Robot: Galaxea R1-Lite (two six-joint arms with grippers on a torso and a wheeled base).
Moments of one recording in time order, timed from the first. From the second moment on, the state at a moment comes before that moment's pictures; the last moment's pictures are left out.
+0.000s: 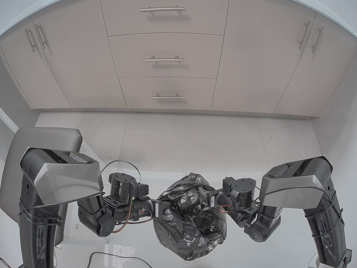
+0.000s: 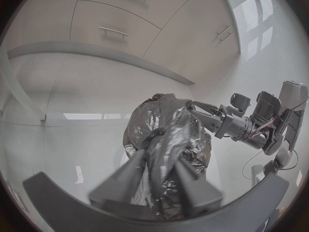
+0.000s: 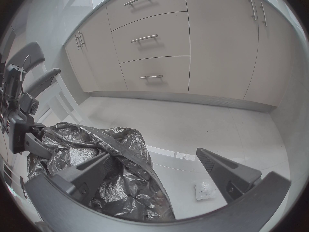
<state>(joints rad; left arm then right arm) -0.48 2.40 -0.66 -1.18 -0.35 -0.29 0.60 2.56 -0.75 -1.55 -0.30 0.06</state>
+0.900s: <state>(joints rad) -0.40 2.42 -0.95 -0.76 -0.17 -0.46 0.60 2.57 -0.76 -1.55 -0.30 0.06</state>
